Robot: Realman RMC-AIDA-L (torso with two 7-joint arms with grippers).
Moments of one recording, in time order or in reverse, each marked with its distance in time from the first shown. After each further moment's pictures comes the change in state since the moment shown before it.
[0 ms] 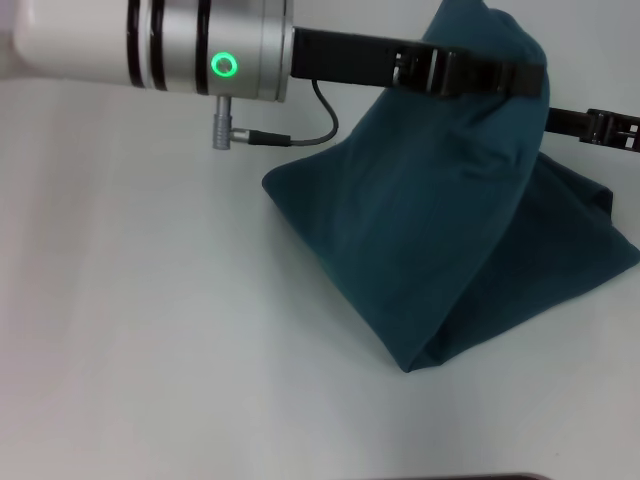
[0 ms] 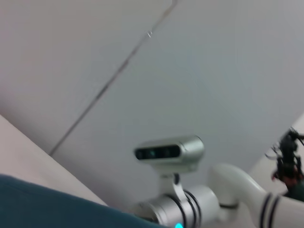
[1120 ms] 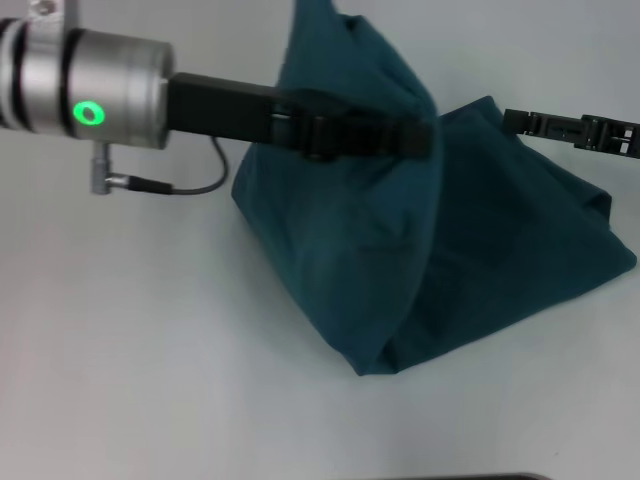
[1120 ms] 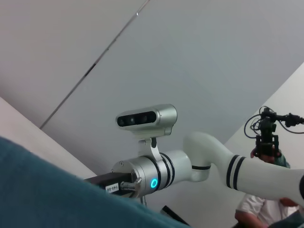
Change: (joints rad) left arm 0.108 0.012 -0.219 -0.138 0.226 0.292 0.012; right arm -0.003 0.007 -0.010 0.001 -0.001 0.005 -0.006
